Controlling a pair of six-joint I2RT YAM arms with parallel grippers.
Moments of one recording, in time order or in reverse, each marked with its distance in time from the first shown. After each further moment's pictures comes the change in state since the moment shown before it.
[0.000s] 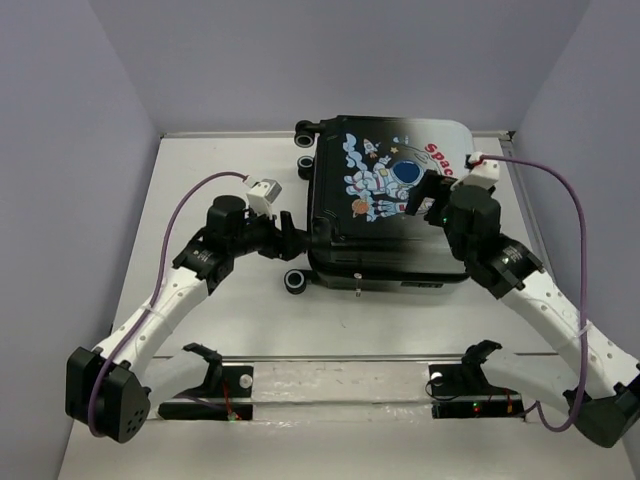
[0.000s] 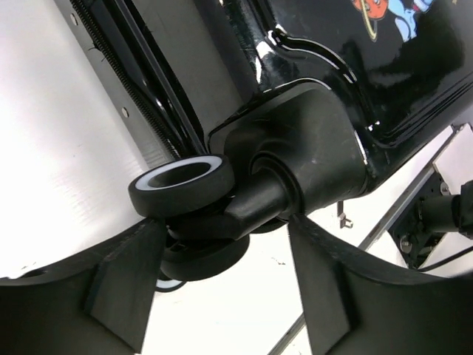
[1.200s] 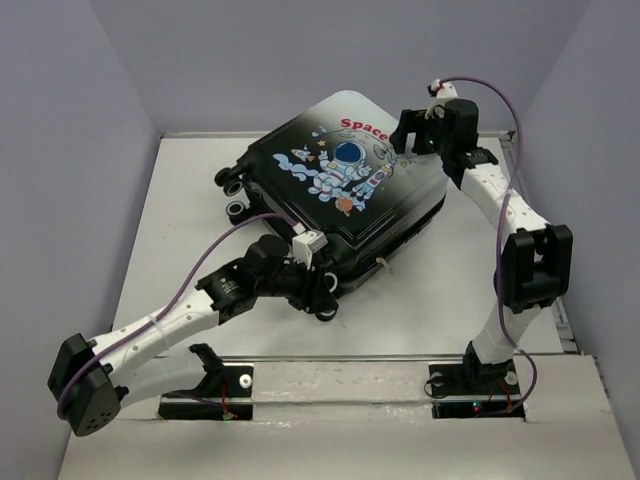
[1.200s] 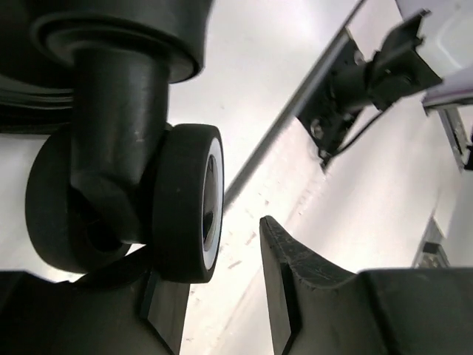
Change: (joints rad) left arm -0.389 -0.053 -0.111 -0.024 -0.003 -0.180; right arm -0.504 0.784 0.480 0.217 -0.792 -0.321
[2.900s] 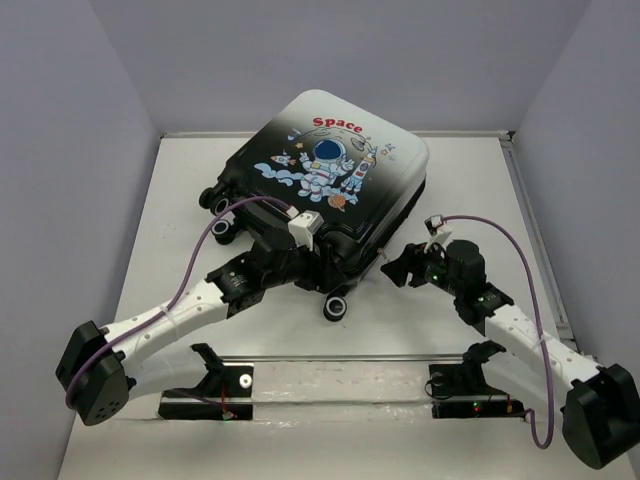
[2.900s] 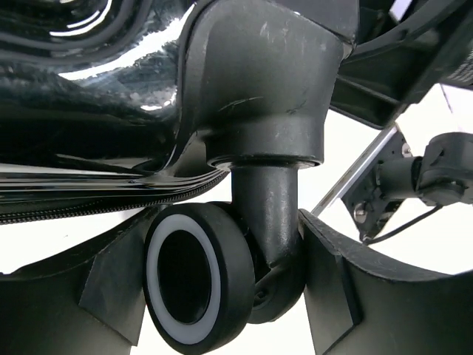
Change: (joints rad) left arm -0.021 0.079 0.026 0.132 -0.265 -0.049; right arm 0.267 -0.892 -1.156 0.241 -0.098 0.292
